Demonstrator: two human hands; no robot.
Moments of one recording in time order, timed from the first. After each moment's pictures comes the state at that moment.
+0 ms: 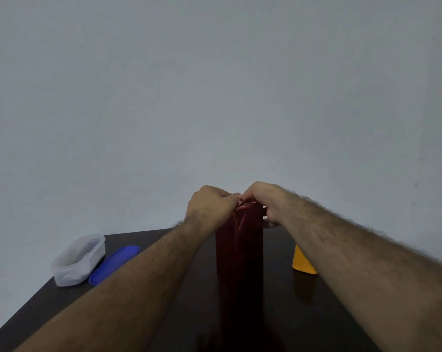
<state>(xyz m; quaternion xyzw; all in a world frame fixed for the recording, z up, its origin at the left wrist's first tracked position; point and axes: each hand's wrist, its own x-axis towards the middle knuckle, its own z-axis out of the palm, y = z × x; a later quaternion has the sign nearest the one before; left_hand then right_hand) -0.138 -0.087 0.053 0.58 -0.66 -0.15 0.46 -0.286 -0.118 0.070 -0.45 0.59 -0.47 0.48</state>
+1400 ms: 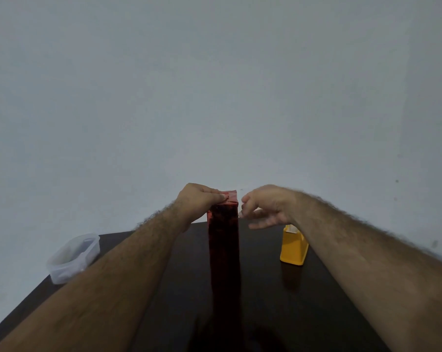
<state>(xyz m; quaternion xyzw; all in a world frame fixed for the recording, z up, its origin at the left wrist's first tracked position) -0.117 -0.106 0.052 0.47 -0.67 -0.31 0.48 -0.327 -0.072 0.066 -0.58 0.54 -0.38 0.47</state>
